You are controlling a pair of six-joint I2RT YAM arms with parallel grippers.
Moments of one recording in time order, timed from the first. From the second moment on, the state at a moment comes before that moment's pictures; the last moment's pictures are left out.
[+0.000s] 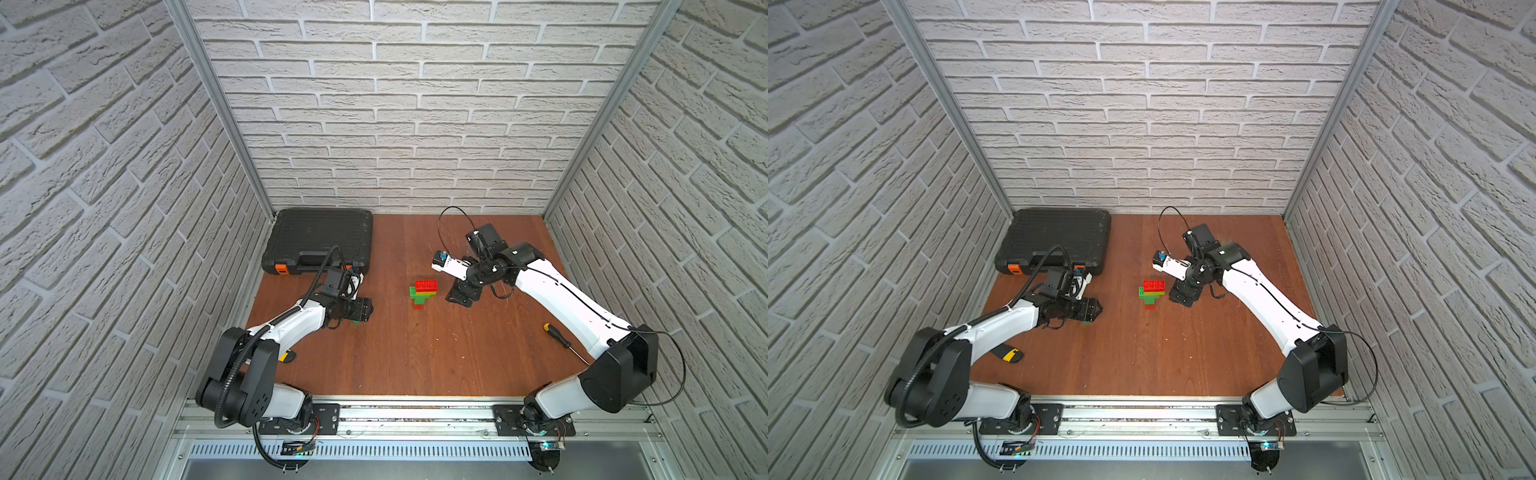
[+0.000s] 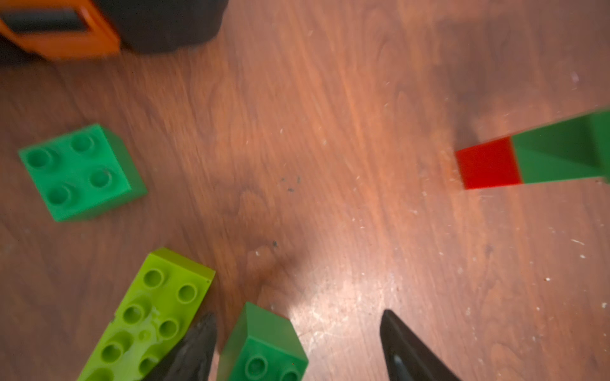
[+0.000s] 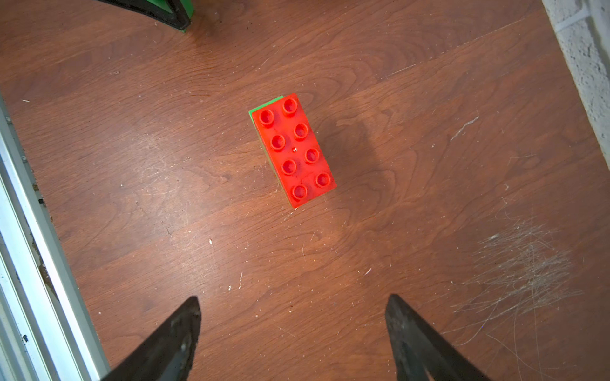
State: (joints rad) left arm -0.37 1.41 0.71 -0.34 0.21 -0.18; right arm 0.41 1.50 1.38 -1.03 -0.20 -0.64
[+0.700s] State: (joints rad) left arm -0.51 1.42 0.69 -0.37 0.07 -0.27; right arm 0.40 1.50 1.40 -1.03 -0.21 -0.64
